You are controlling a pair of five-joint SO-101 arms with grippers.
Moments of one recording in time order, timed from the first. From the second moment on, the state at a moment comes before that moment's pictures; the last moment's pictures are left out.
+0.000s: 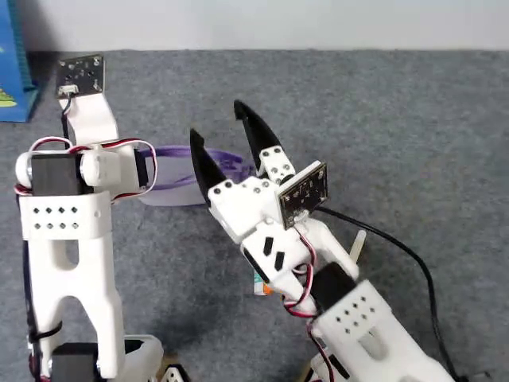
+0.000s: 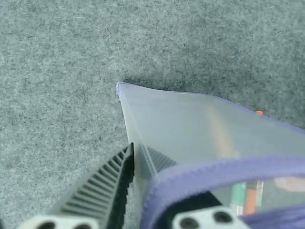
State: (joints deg) left arm -5.3 -19.4 -2.2 99.4 14.3; right arm -39.5 -53.9 53.5 1.9 -1.5
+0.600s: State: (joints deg) left arm -5.4 -19.5 0.0 99.4 14.3; right arm -15.9 -61.1 52.6 57.3 -15.8
